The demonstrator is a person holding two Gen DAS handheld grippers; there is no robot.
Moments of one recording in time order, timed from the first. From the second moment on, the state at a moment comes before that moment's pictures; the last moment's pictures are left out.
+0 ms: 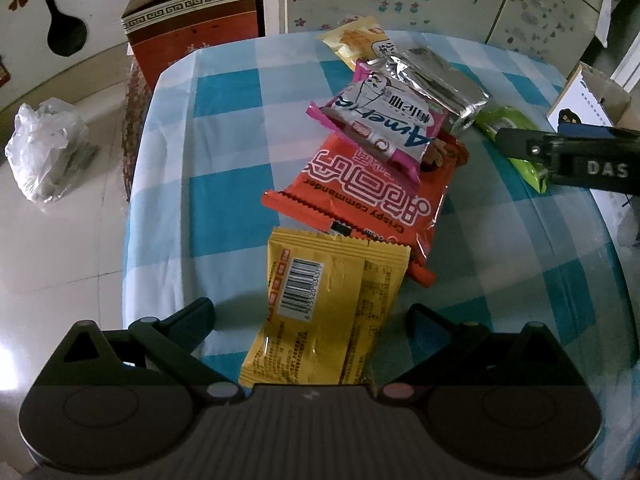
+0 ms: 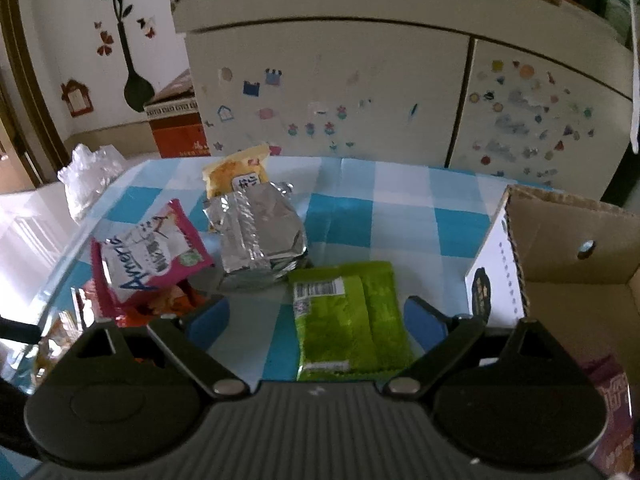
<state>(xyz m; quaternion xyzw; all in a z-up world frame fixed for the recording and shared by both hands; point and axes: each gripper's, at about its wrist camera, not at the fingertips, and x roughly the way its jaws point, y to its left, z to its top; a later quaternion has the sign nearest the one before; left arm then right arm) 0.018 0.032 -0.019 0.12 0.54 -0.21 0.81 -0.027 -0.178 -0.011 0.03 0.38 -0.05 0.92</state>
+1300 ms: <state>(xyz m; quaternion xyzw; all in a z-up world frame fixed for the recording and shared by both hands) -0.025 0.001 0.000 0.14 0.52 -0.30 0.79 -0.043 -0.186 -0.011 0.09 0.42 -0.07 0.90</state>
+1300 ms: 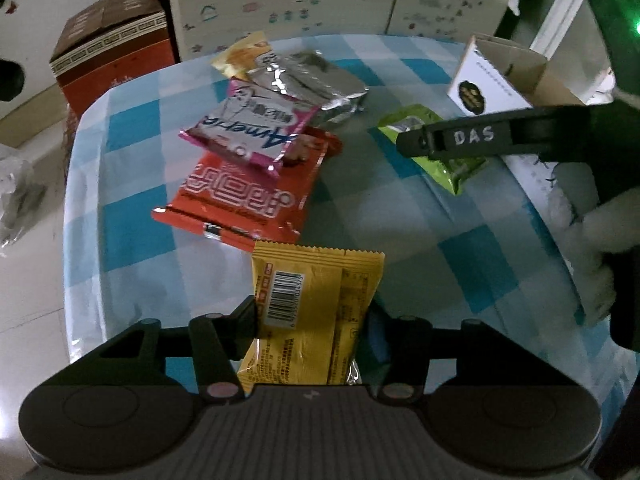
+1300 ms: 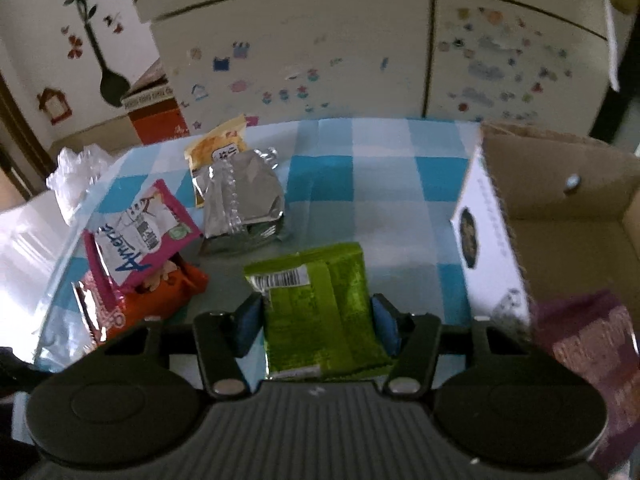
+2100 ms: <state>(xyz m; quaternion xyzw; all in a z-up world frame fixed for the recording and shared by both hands) -0.031 -0.009 0.040 0.08 0.46 -0.32 0.82 -0.146 -0.174 0.064 0.15 0.34 -0.07 0.92</state>
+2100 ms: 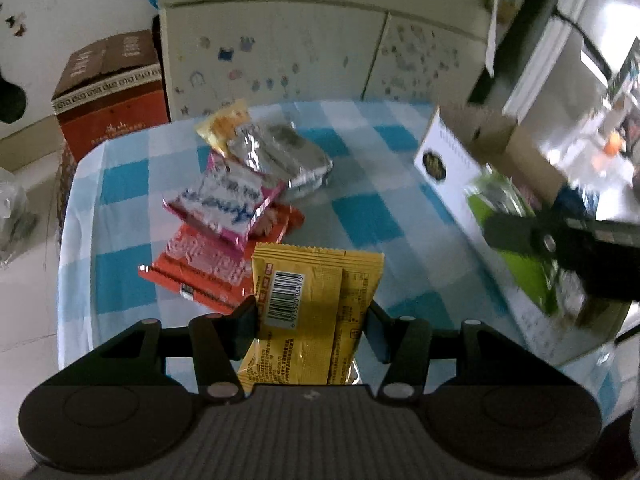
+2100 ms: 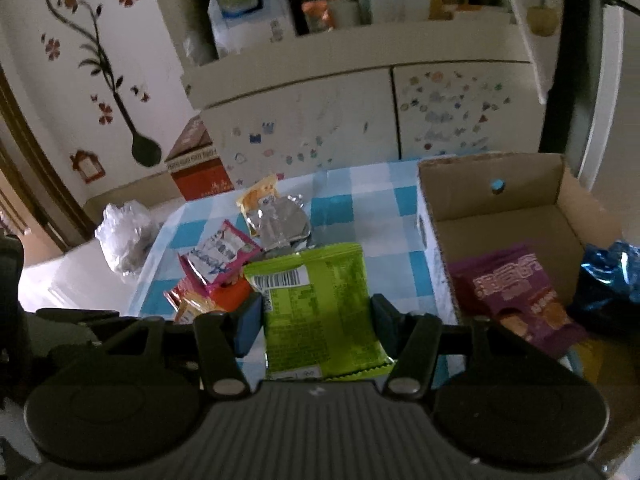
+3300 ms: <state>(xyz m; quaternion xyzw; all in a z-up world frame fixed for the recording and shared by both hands) -0.057 -0.060 0.073 0.05 0.37 -0.37 0.85 -0.226 -0.314 0.120 0.32 0.18 -0.23 0.90</state>
